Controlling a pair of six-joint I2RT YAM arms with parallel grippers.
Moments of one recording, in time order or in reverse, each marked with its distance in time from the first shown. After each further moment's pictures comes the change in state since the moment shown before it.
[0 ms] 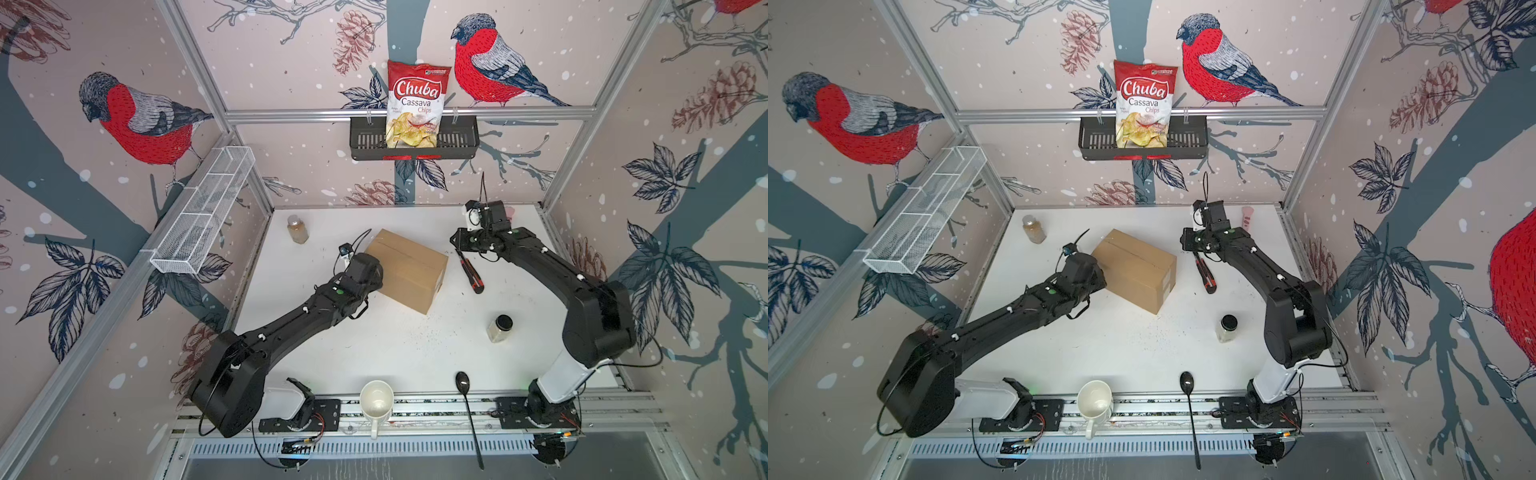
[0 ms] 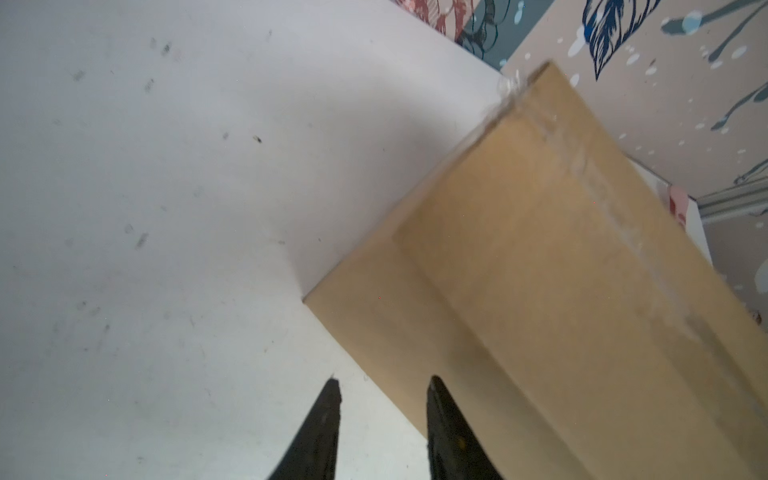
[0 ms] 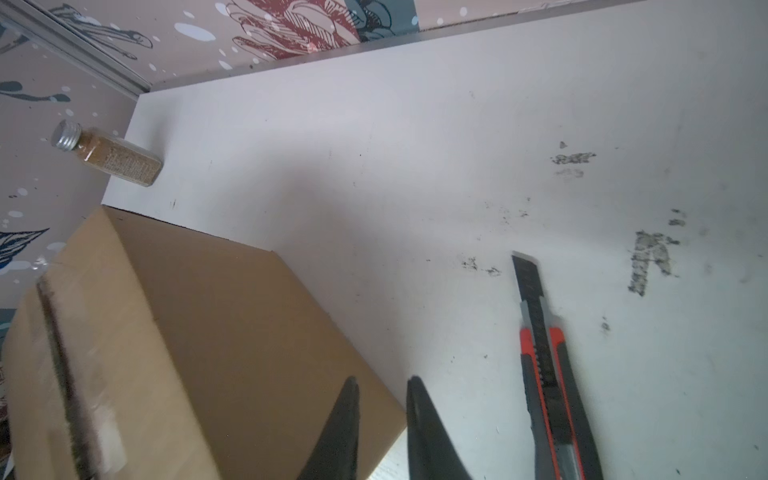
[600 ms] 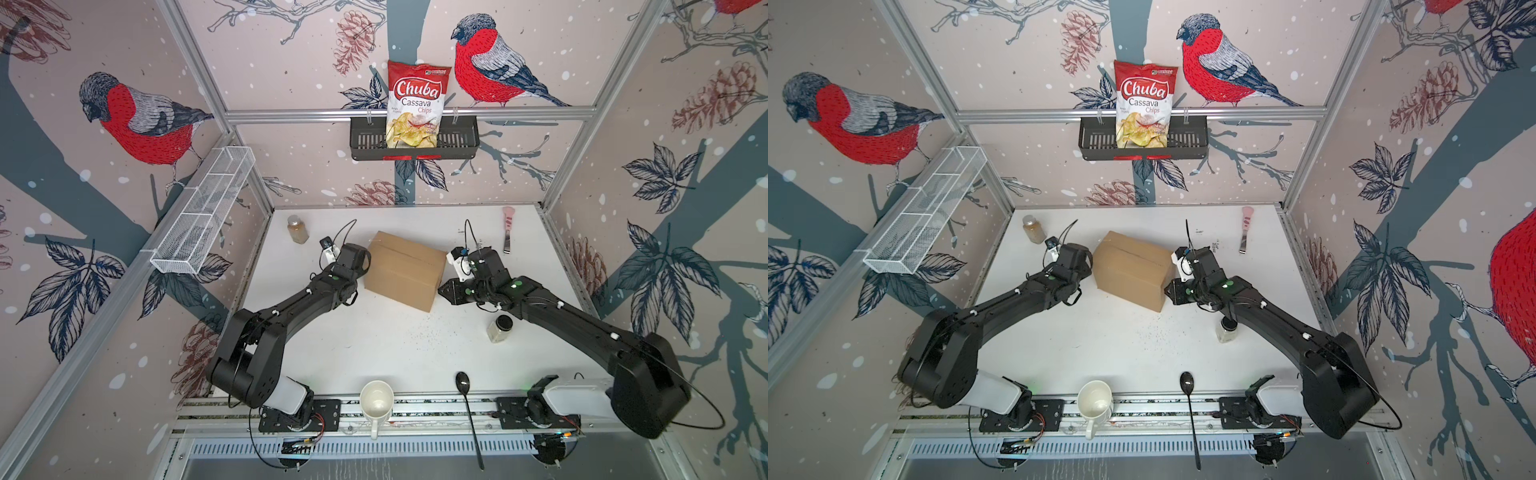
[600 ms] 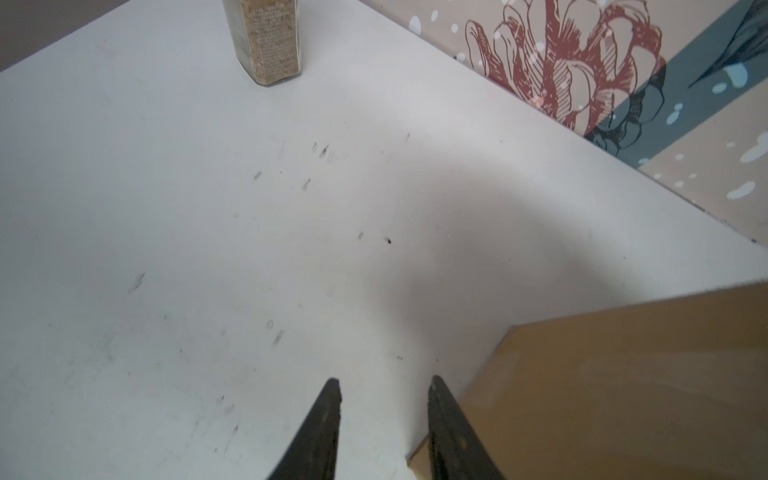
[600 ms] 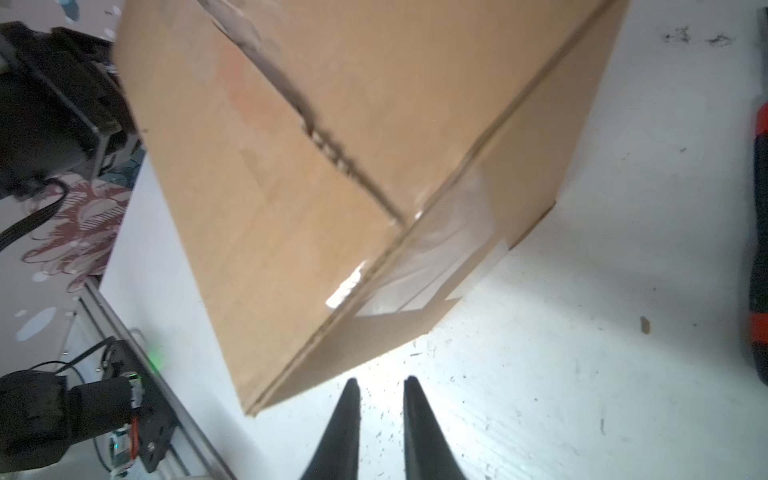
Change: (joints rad) left arm 0.216 0.132 0.063 0.060 -0.166 0.072; right arm 0.220 -0.453 -0.499 0.055 -0.023 0.107
